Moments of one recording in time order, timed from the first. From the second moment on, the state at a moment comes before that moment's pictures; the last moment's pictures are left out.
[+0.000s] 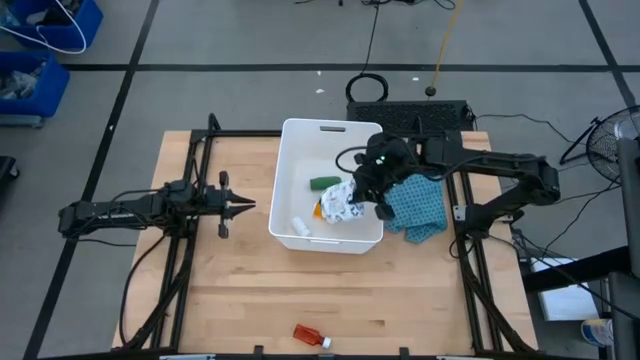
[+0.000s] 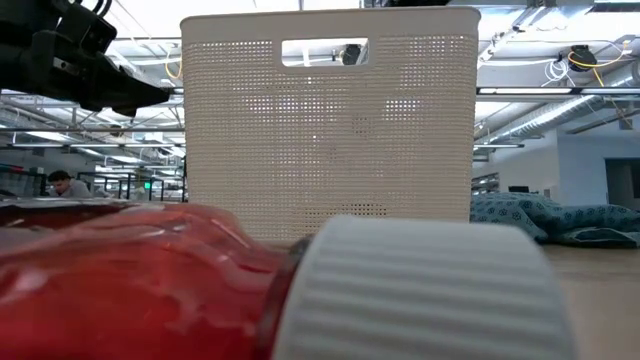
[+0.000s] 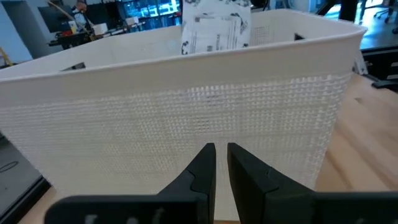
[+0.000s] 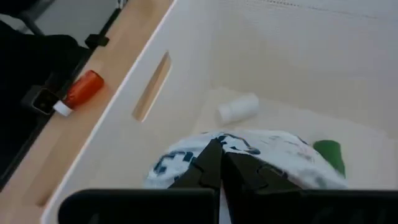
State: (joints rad) left arm 0.13 0.26 0.13 0.00 0.06 0.16; right arm -0.19 1.42 1.36 -0.73 -0.40 -0.28
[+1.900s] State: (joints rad) left arm 0.13 0.26 0.13 0.01 -0.03 0.21; right arm -0.45 1.85 1.36 -0.50 -0.34 -0.40
